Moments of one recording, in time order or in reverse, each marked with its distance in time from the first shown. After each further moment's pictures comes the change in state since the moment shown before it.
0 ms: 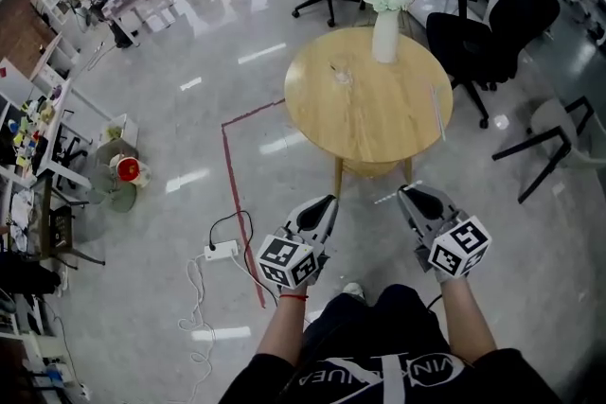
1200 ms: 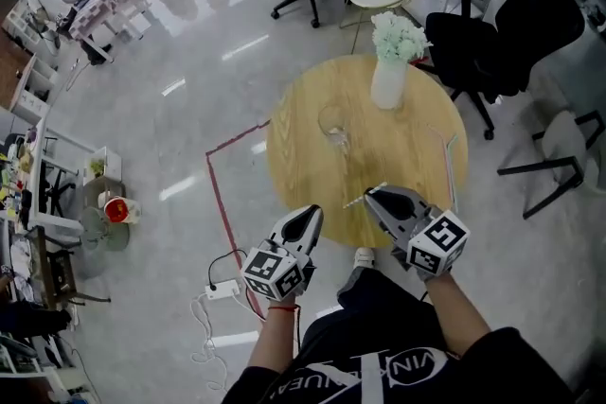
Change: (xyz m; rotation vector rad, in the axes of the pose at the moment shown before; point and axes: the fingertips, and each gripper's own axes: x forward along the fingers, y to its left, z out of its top) left arm 0.200 0.180 0.057 -0.059 0.079 -0.003; right arm 0.229 -0.170 0.048 0.086 0.018 0.112
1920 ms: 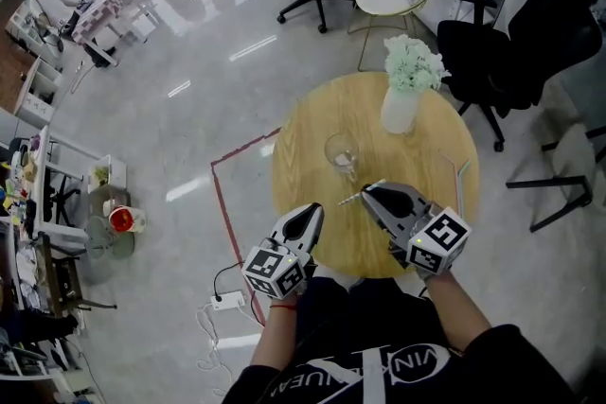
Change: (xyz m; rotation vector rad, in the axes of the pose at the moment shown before) left arm 0.059 0.059 0.035 0.005 -0.002 0.022; right arm 0.064 -0.054 0.040 0.007 -0.043 0.046
